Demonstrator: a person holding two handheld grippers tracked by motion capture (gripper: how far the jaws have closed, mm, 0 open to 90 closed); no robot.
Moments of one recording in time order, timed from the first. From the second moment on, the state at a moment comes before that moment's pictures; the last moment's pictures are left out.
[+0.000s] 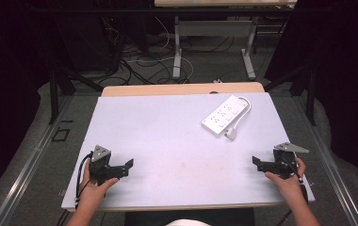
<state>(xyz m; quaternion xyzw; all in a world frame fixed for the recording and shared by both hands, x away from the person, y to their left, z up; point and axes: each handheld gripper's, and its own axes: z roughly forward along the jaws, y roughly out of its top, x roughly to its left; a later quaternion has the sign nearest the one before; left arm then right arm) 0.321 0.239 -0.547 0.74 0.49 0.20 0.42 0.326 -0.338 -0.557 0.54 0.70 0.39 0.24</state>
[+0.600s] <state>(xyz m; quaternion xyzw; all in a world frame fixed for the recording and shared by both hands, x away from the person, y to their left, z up) 0.310 0.241 -0.545 0.73 0.49 0.20 0.43 0.308 -0.321 -0.543 0.53 0.69 0.40 0.28</state>
